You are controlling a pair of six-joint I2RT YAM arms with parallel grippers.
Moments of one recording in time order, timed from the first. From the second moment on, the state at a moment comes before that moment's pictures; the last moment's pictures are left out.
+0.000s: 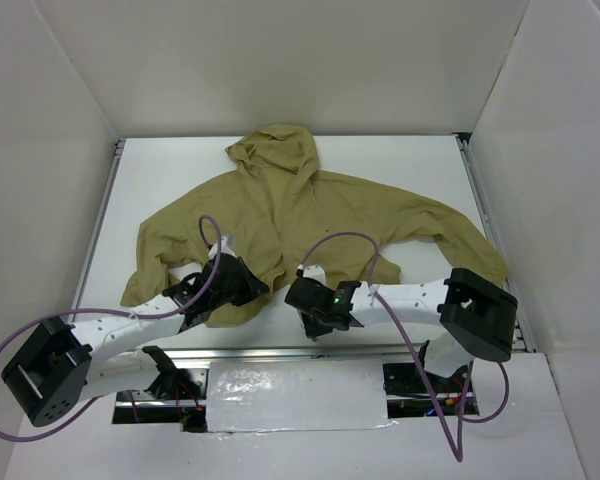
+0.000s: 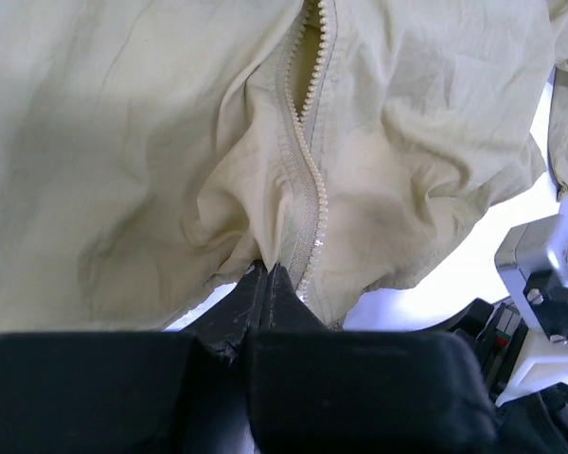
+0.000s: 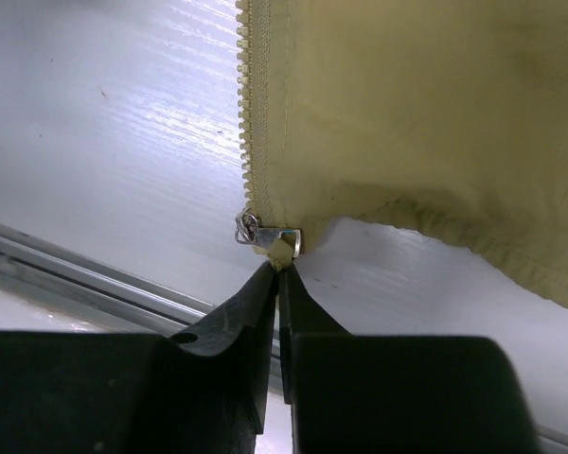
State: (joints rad) left arm -0.72 1.12 0.45 0.00 -0.10 -1.05; right arm 1.14 1.52 0.77 -0.42 0.17 0.84
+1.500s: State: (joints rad) left arm -0.72 1.10 0.44 -0.01 -0.10 -1.05; right arm 1.27 1.44 0.84 -0.43 0.22 0.80
